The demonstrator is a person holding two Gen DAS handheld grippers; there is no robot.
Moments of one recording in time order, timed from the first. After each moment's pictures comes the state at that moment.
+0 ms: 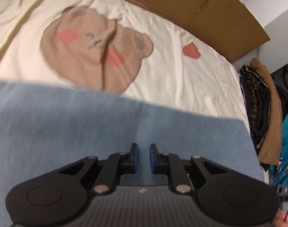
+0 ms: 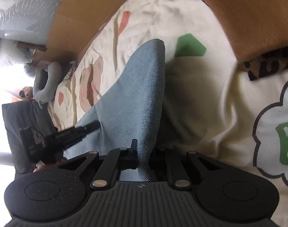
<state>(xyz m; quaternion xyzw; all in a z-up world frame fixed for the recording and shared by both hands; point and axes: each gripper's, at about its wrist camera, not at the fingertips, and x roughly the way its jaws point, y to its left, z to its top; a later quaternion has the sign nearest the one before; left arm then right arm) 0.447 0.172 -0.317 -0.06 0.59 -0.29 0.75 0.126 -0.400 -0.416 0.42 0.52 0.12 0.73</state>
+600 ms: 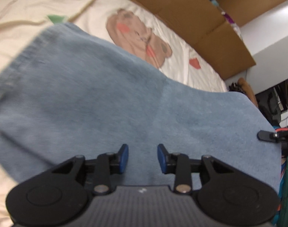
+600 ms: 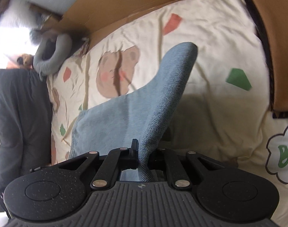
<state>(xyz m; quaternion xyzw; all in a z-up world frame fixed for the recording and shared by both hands) 0.372 0.303 -0.286 -0.17 0.56 -0.27 0.77 0.171 -0.322 -0.289 0.28 0.58 0.13 0.75</state>
